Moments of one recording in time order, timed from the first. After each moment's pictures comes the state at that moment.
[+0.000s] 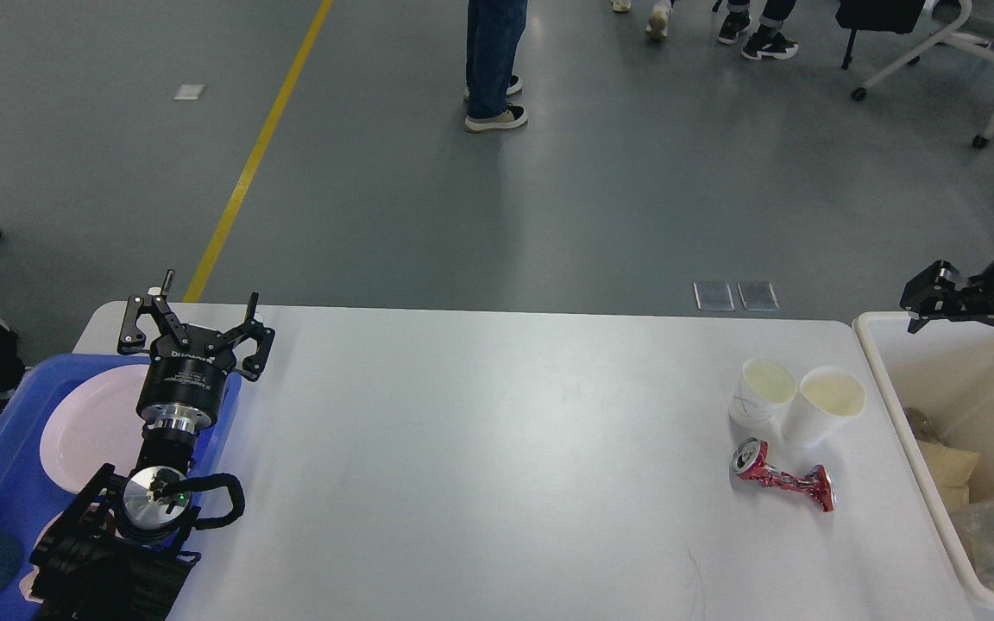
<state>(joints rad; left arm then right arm) -0.40 0.04 -1.49 -0.65 0.23 -0.56 -0.24 1.84 -0.52 -1.45 0.99 0.05 0.63 -0.15</state>
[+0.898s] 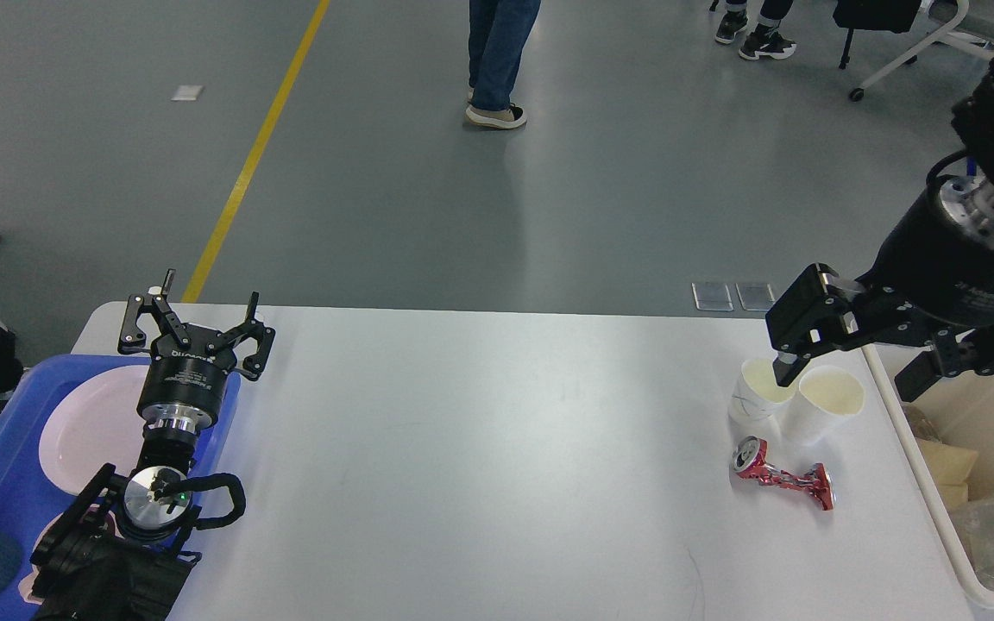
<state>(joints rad) -0.40 0.04 -1.49 -0.65 0.23 -0.56 -0.24 2.52 -0.36 -1.39 1.63 0.07 0.94 -0.16</state>
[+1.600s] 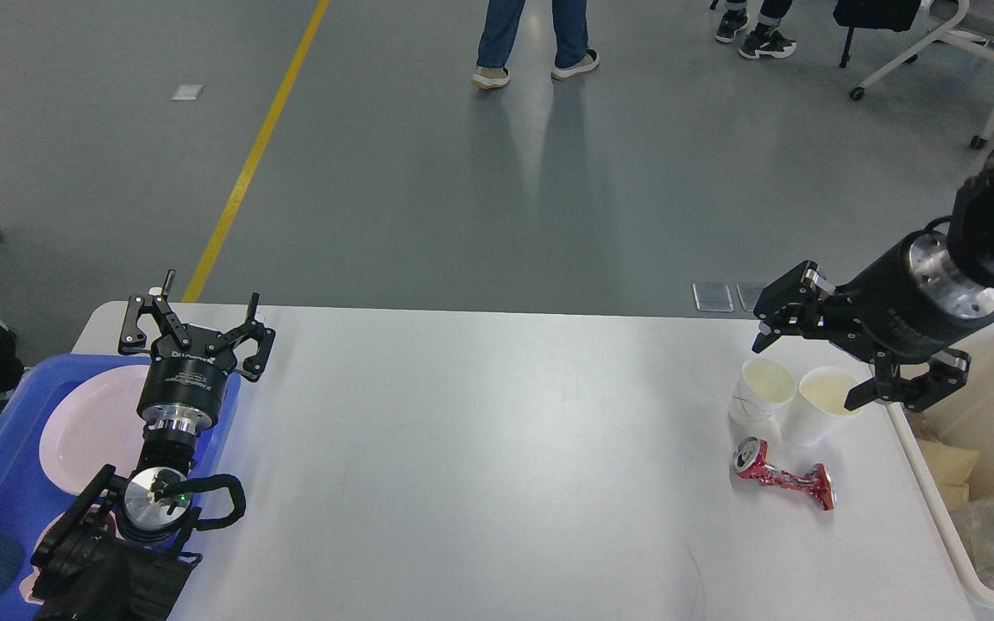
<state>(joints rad) -0.40 0.04 -1.49 -0.65 0.23 -0.56 -0.24 2.21 -0.39 -1.45 1.58 0.50 0.51 -0.17</state>
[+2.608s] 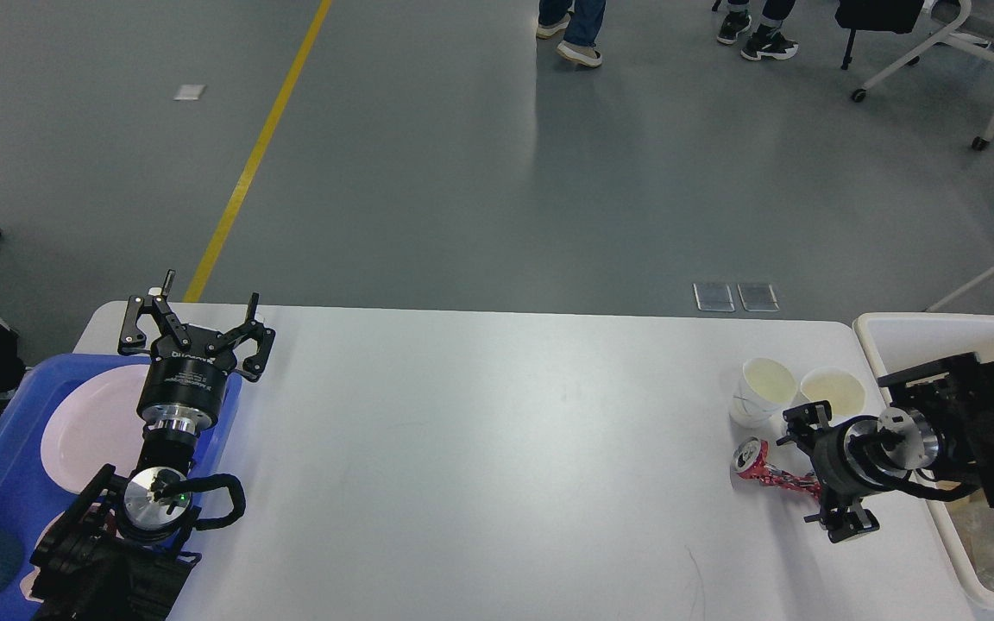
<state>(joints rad) -0.40 0.04 -1.49 -0.65 0.23 -0.56 -0.24 1.24 -0.37 -1.16 0.94 0.96 0.11 -0.17</state>
